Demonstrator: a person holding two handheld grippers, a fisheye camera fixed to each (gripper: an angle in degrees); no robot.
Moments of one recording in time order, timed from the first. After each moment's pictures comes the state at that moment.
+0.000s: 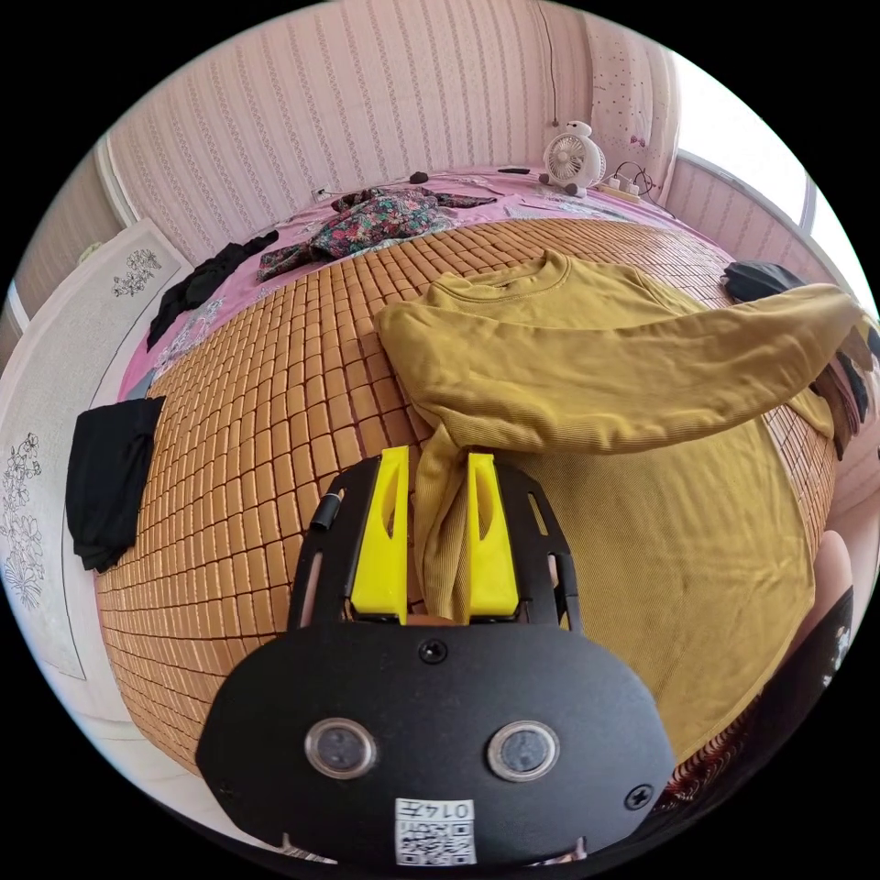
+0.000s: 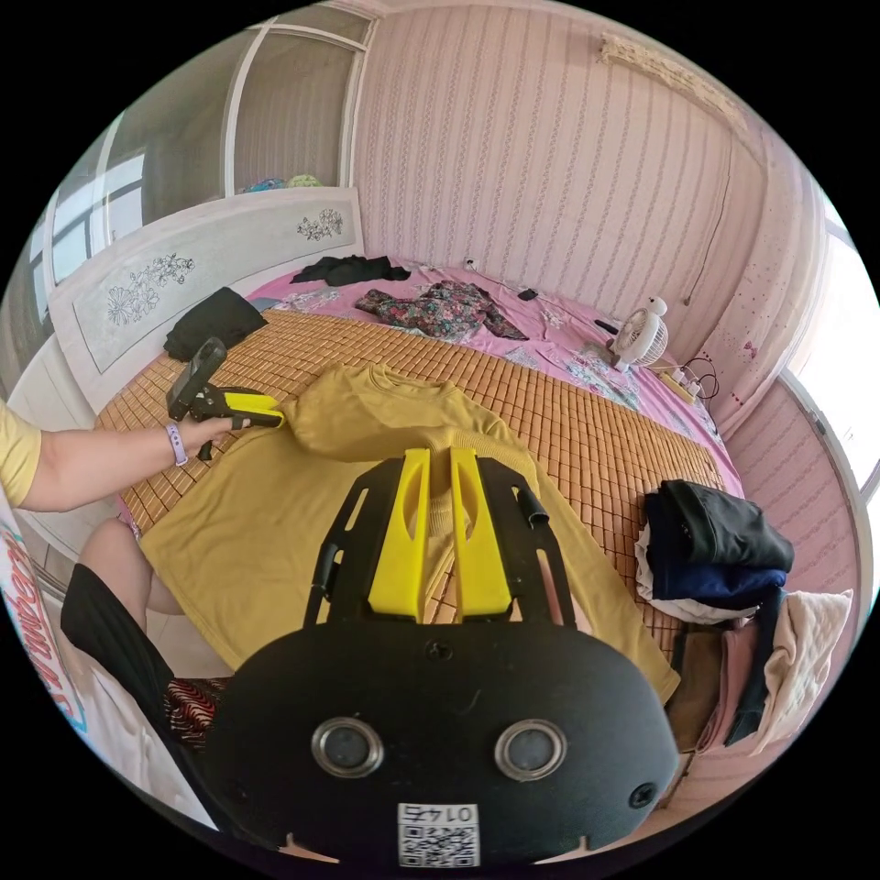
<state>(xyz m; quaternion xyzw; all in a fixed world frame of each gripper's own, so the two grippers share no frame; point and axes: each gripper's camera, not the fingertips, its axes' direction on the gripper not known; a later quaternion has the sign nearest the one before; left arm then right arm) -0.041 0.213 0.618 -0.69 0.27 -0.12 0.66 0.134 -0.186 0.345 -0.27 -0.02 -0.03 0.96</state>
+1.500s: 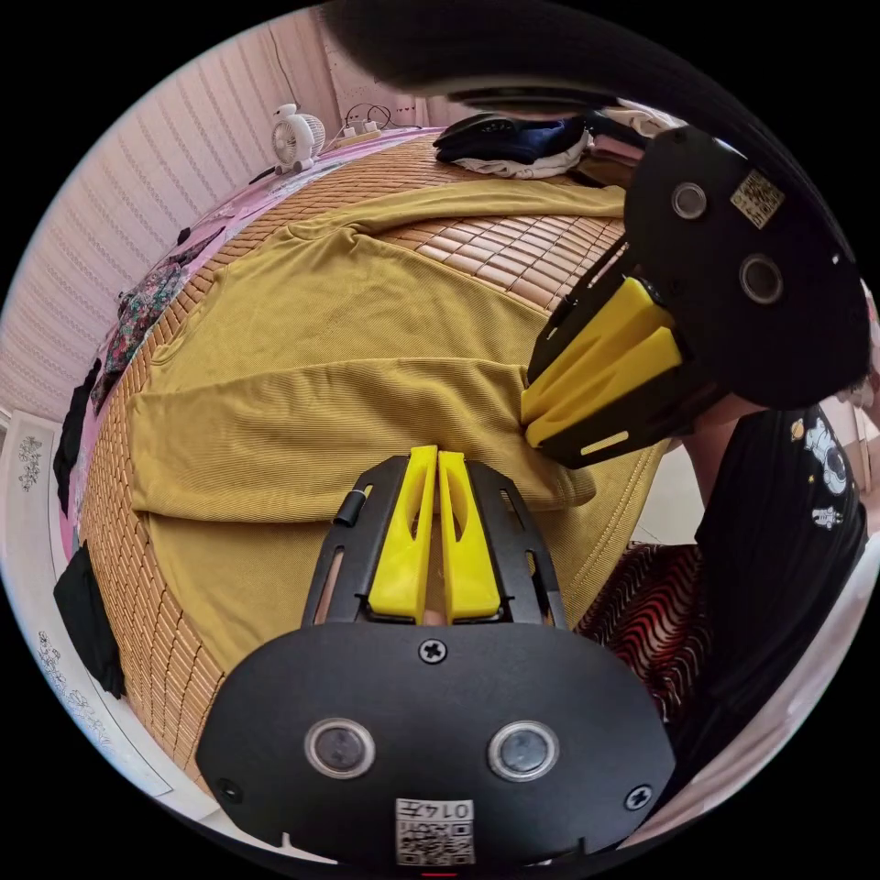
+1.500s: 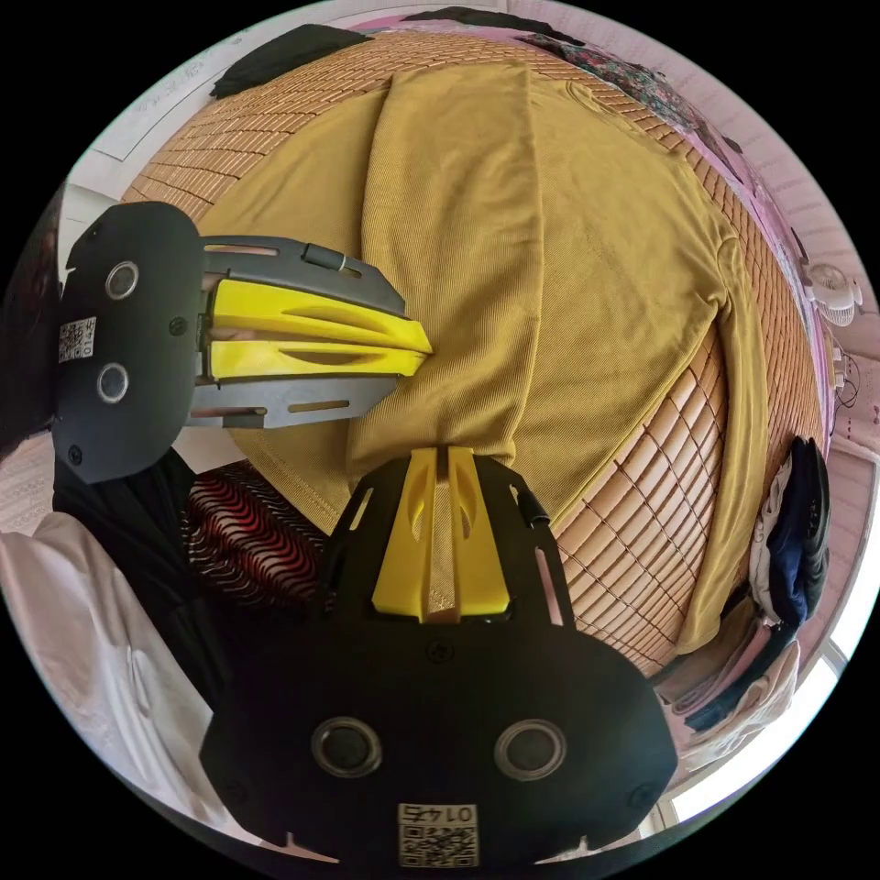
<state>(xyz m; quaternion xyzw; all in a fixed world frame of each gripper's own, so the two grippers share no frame) 0.190 0.134 0.479 -0.62 0.51 -0.02 0.60 0.081 -0.113 0.476 -0.61 -0.12 -0.12 0.77</state>
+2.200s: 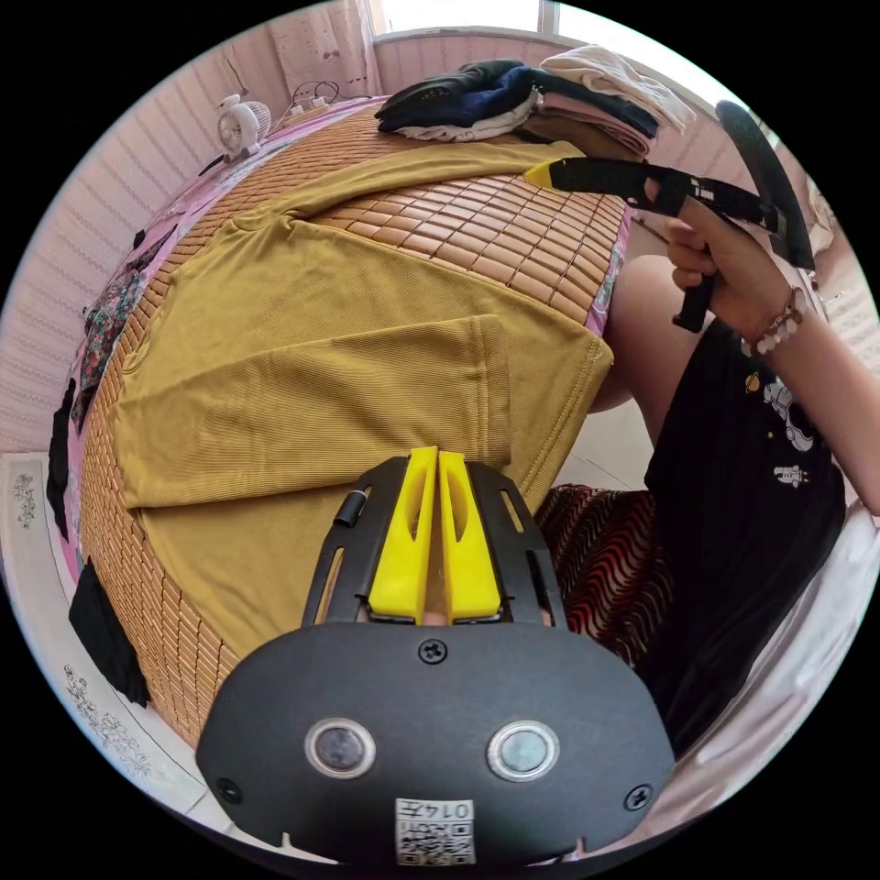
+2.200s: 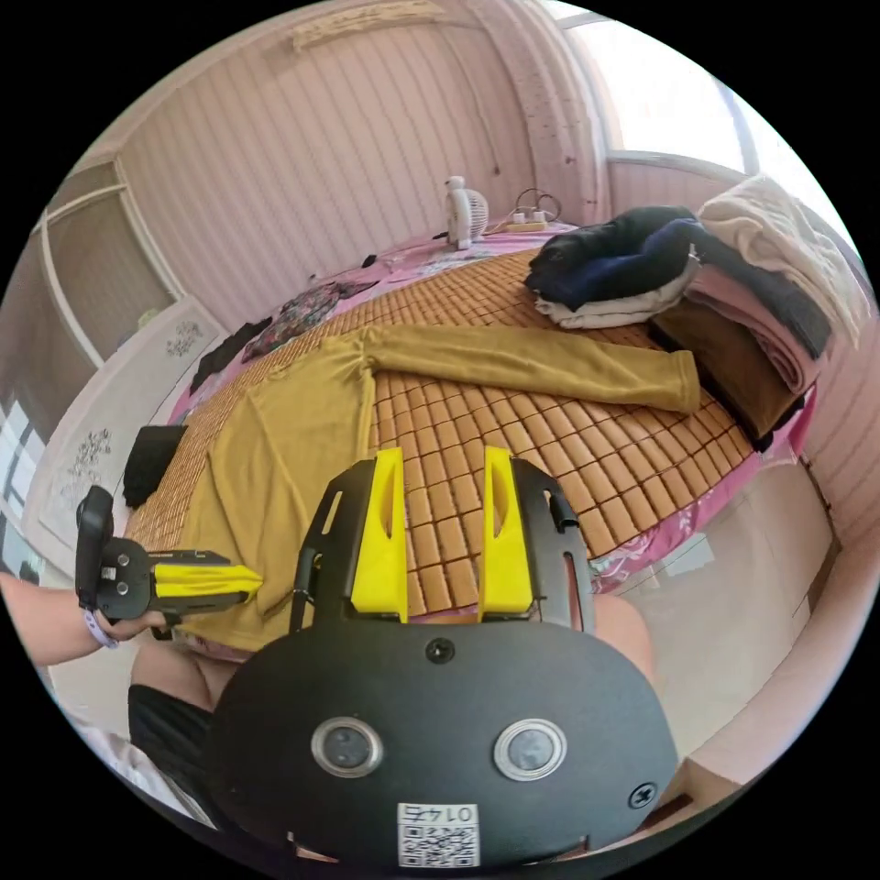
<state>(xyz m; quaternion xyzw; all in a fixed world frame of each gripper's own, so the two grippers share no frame) 0.256 0.130 0.424 -0.64 0.55 0.03 0.54 0.275 -0.076 0.301 -0.25 0.14 0.29 0.91</state>
